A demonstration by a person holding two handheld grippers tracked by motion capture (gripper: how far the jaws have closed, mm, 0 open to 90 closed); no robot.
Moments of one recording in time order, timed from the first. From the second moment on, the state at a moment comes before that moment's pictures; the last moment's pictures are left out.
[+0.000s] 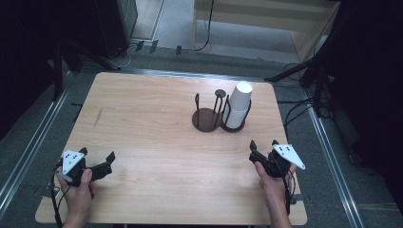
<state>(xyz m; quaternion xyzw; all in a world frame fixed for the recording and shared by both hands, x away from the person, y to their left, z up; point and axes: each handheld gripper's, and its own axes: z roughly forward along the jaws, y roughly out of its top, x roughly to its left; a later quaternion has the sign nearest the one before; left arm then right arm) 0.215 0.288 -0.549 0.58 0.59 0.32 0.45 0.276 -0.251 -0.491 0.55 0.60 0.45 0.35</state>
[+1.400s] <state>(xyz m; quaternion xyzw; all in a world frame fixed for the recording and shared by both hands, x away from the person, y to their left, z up) 0.217 0.286 -0.550 0.59 0.59 0.33 0.45 0.373 -0.201 -0.456 0.54 0.61 0.47 0.34</state>
